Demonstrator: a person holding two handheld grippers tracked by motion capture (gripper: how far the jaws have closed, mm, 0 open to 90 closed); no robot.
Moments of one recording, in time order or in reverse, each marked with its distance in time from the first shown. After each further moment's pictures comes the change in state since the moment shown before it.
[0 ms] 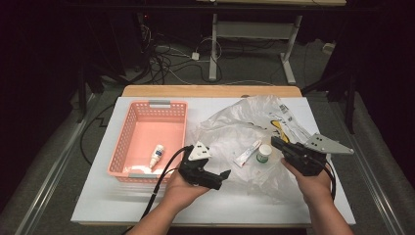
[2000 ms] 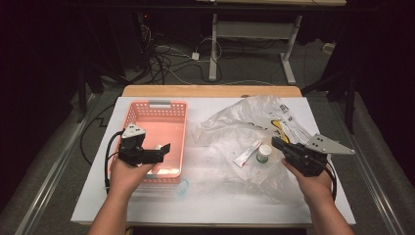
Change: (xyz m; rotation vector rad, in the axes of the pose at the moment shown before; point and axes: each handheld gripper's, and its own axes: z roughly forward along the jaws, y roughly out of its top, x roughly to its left) left arm 0.108 -0.022 -0.094 0.009 0.306 -0.238; right arm 0.000 -0.001 -0.001 0.001 0.000 0.002
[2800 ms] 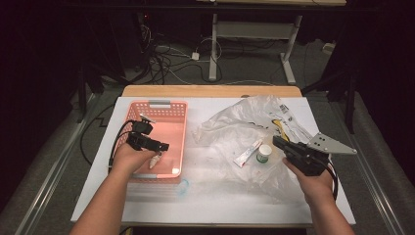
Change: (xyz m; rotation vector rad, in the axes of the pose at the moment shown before) left arm 0.042 0.016 0.062 0.489 -0.007 -0.113; right arm -0.002 0.002 -0.003 -0.013 -0.001 0.007
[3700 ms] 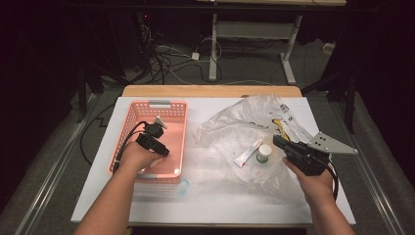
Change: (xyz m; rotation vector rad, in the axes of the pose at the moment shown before) left arm -0.017 0.011 0.023 0.179 0.048 0.082; right arm 0.000 0.002 -0.001 -0.008 0.001 -0.004
